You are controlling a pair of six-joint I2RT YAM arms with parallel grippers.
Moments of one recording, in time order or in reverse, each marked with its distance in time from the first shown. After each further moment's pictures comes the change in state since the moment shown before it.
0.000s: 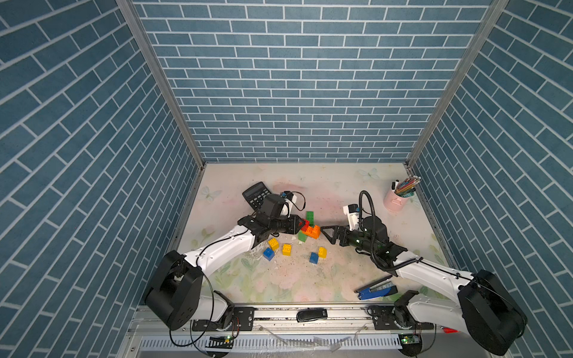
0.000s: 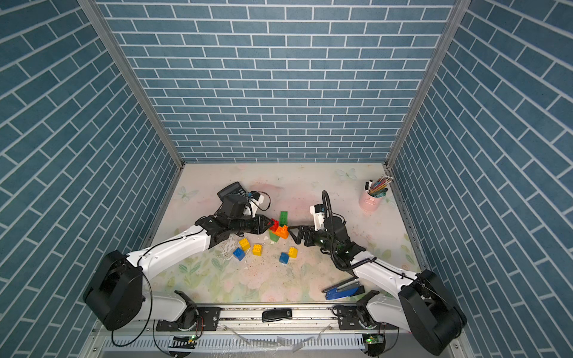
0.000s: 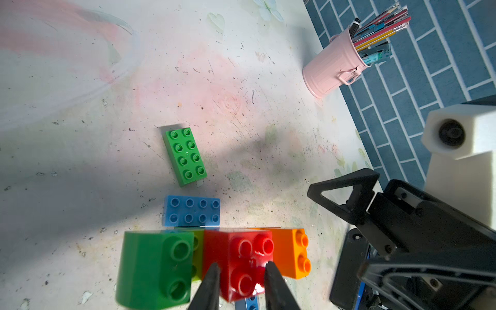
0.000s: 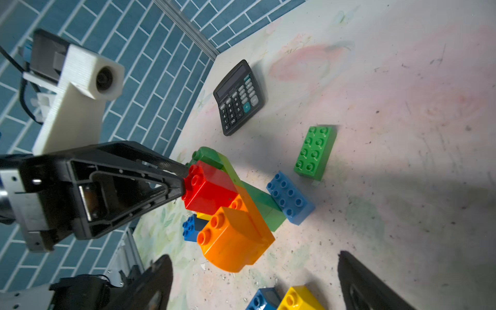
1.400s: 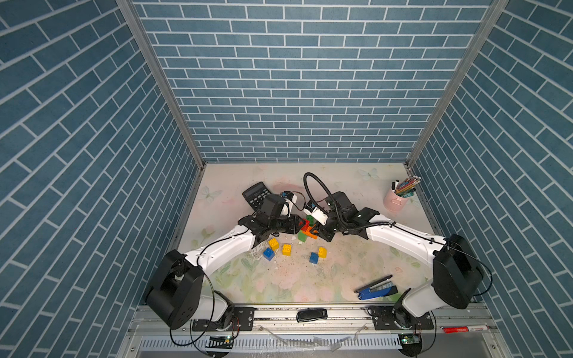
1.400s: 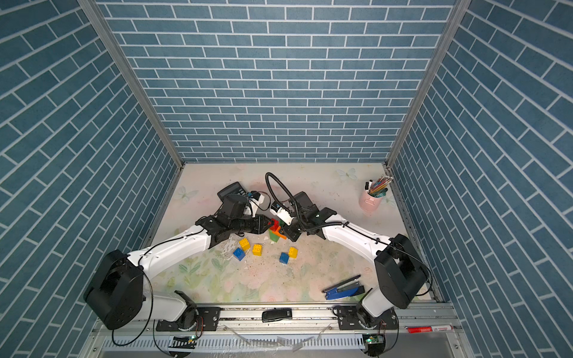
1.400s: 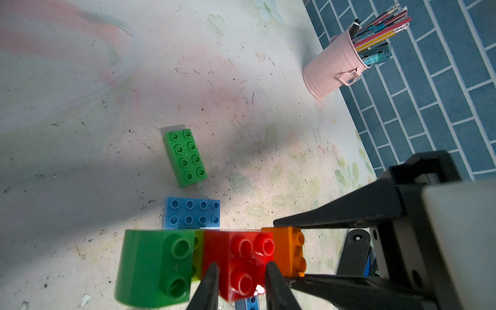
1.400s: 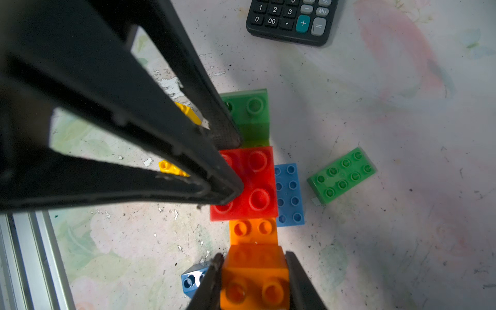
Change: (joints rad) left arm -0.003 0.006 0.000 0.008 0.000 0.000; right arm 0.146 0.357 0.644 -0.814 0.079 -0.909
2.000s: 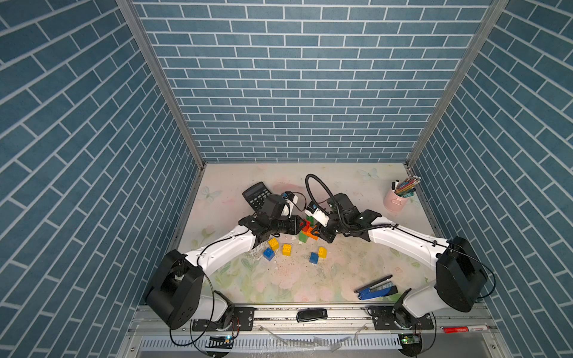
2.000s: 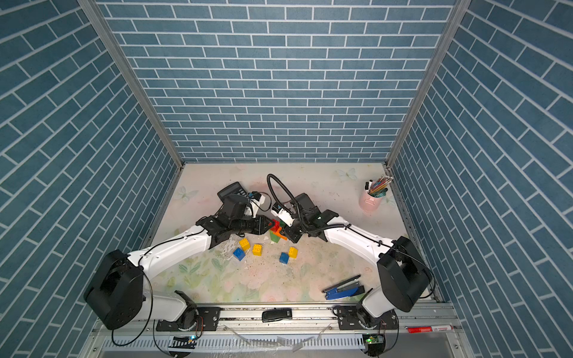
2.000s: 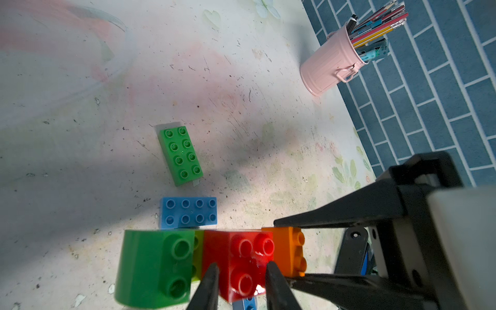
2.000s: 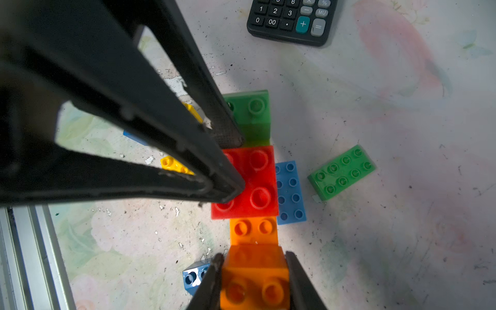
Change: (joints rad) left arm -0.004 0.000 0.000 0.000 0.004 0.000; right arm 0.000 -0.022 -0.027 0.019 0.000 0.002
